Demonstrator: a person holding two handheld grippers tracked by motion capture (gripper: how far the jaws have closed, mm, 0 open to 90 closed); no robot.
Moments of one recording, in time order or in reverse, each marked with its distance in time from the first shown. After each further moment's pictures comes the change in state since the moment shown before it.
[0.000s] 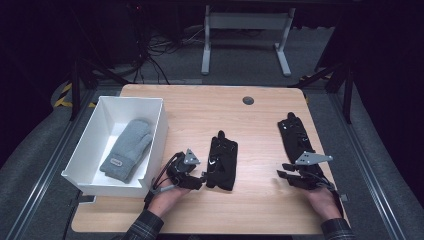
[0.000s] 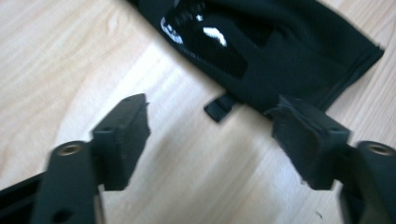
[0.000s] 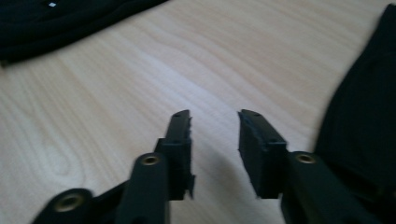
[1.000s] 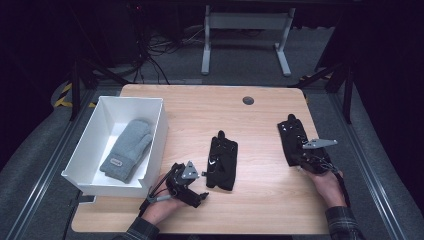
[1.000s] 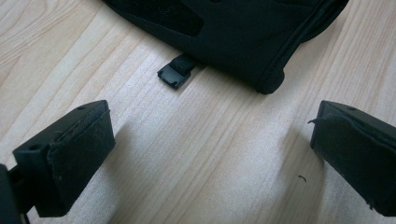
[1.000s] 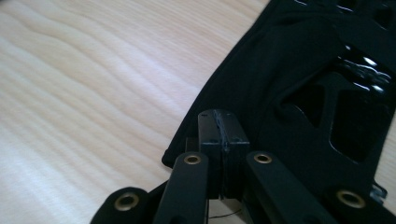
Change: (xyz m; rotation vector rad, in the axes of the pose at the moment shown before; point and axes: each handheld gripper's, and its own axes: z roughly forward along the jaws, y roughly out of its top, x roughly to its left) left arm -0.008 -0.027 0.010 -0.037 -0.081 0.095; right arm -0.054 0.003 0.012 0.104 -0.107 0.074
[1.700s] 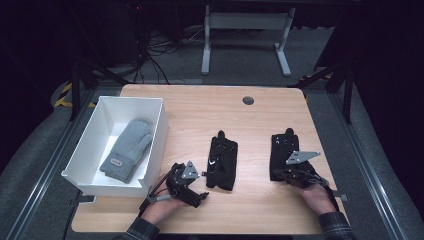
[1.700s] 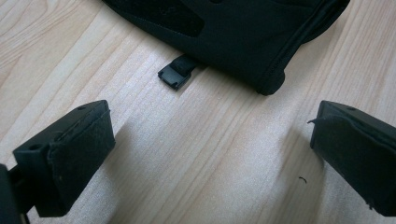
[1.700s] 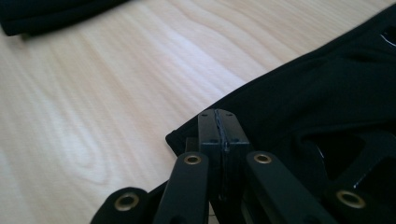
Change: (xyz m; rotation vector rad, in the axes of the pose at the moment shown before) left arm 0.000 0.000 0.000 0.001 0.001 -0.005; right arm 0.065 0.001 -0.002 0.016 0.198 -0.136
